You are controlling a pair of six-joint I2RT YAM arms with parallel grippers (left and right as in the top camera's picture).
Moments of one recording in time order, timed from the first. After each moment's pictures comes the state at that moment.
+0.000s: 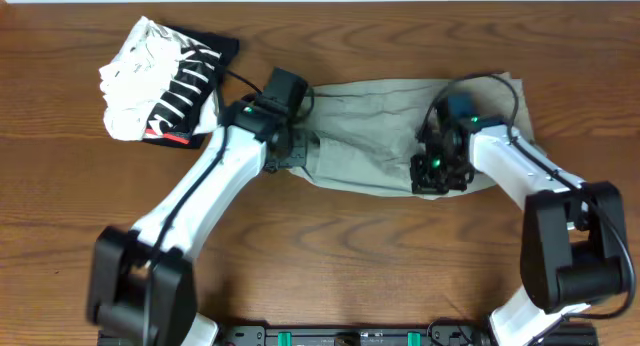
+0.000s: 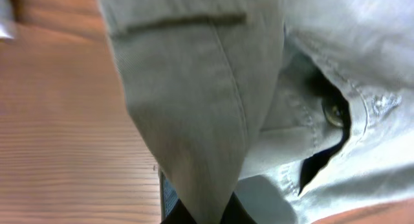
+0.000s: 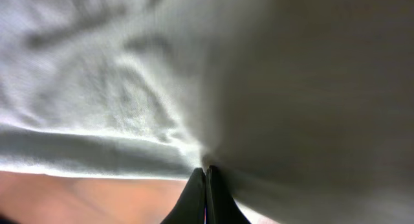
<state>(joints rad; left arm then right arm) -0.42 1.66 1.28 -0.89 -0.06 -0.37 0.19 1.81 1.12 -0.86 -0.32 0.18</state>
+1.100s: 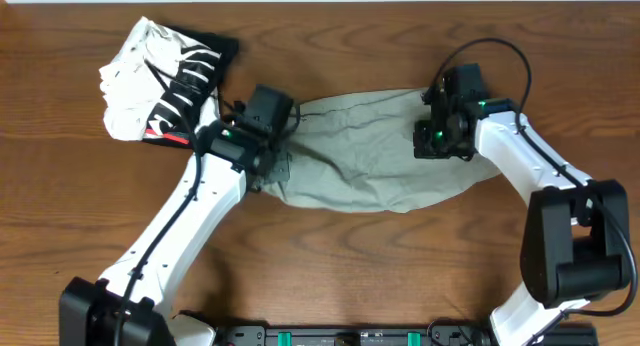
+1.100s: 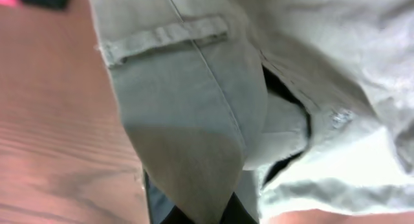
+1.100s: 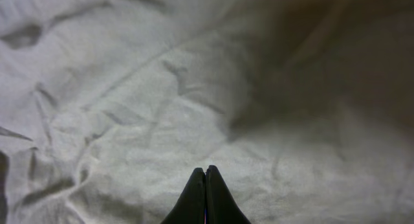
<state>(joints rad) -0.42 1.50 1.16 -0.98 -0.13 -0.52 0.17 1.84 1.20 -0.66 -0.23 0.17</state>
